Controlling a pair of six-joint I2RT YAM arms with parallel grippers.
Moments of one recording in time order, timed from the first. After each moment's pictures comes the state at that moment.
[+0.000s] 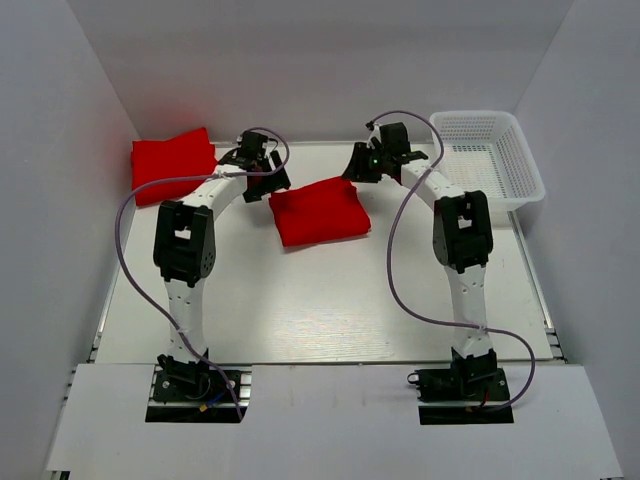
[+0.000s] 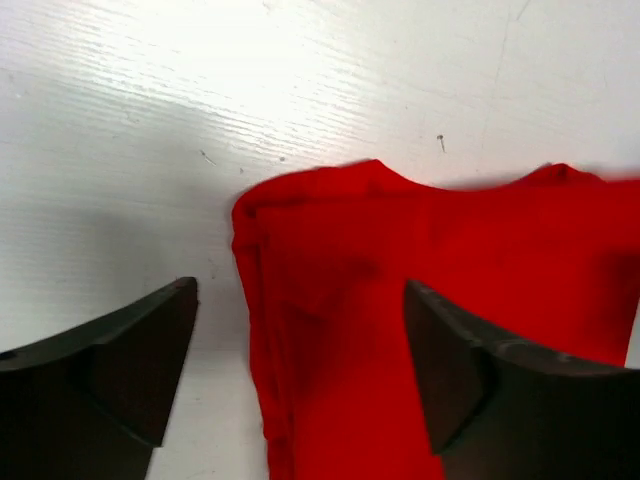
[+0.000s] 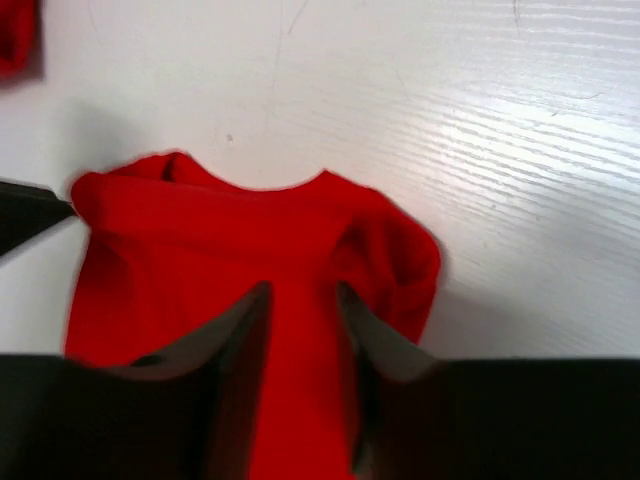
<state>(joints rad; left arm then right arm) -0.27 2.14 1.74 -0.50 -0.05 -0.56 0.31 2.31 1.91 -0.30 -0.43 0.35</state>
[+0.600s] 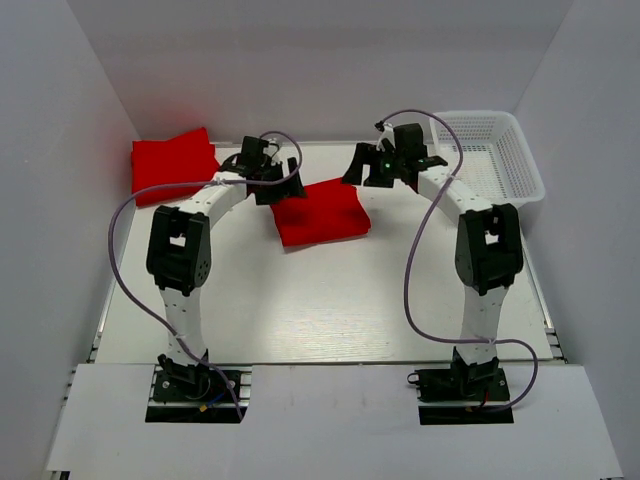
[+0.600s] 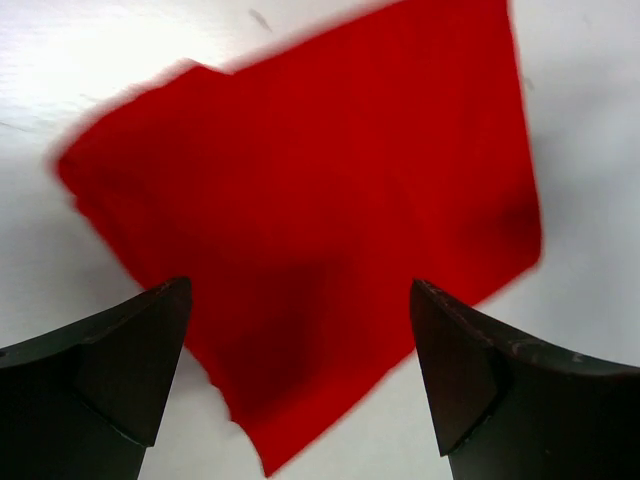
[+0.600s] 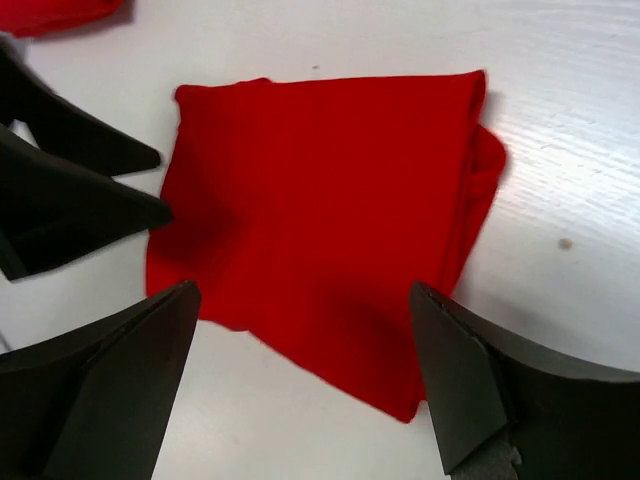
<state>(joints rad) -0.29 2.06 1.65 -0.41 0.26 -0.39 0.31 2.06 1.68 -0.28 -0.49 0.32</state>
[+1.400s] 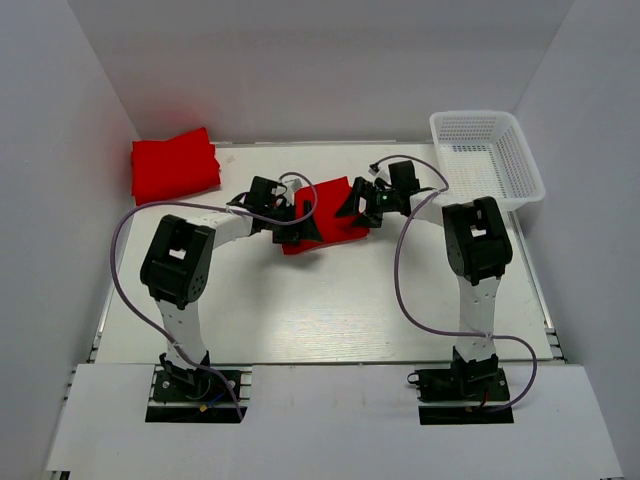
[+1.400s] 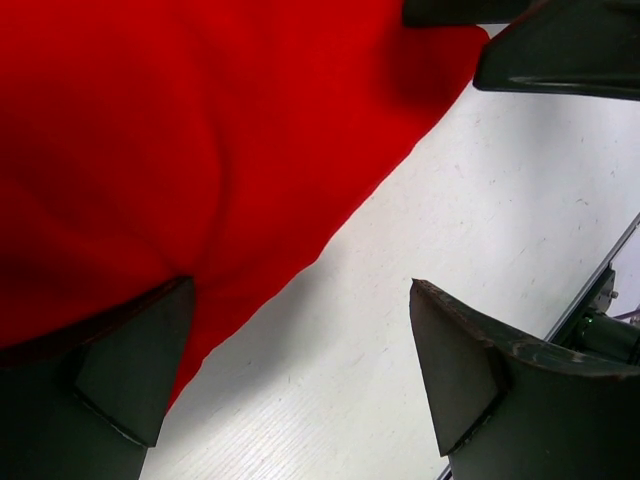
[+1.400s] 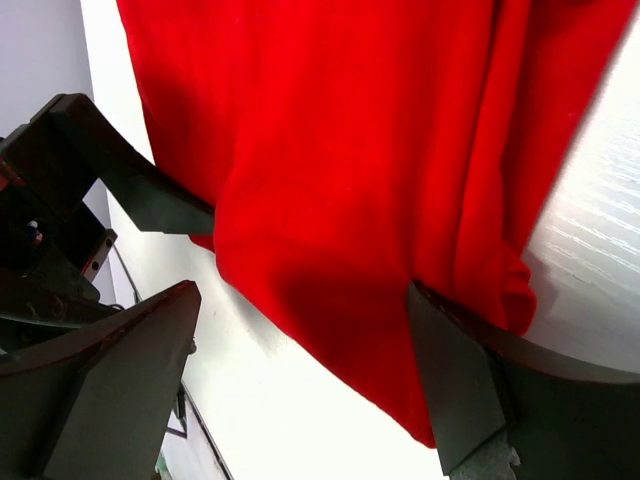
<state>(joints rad) -0.38 1.93 1.19 -0.16 0.55 -0.36 0.30 2.14 1.39 -0.06 -0.76 0.54</state>
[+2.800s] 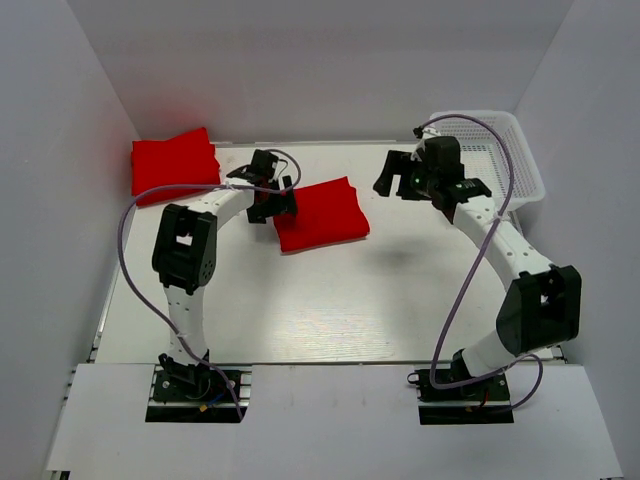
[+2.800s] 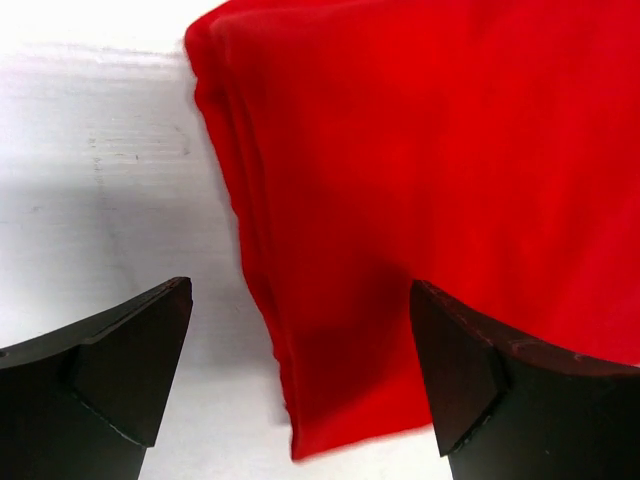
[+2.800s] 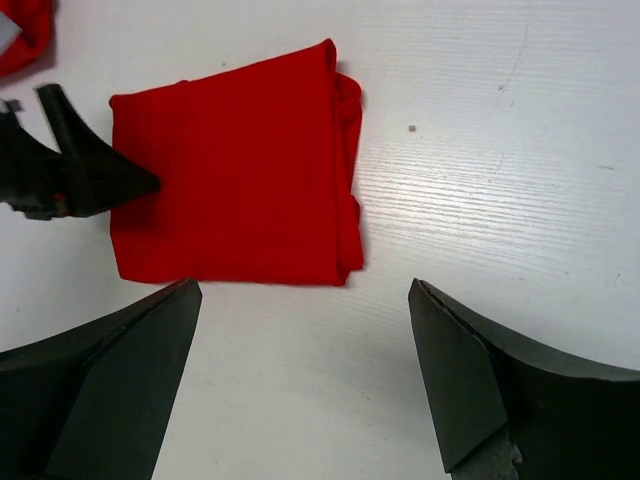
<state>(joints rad) -0.33 2.05 1.56 -0.52 0.00 -0.48 0.30 1.53 1.30 -0.36 -0.18 0.32</state>
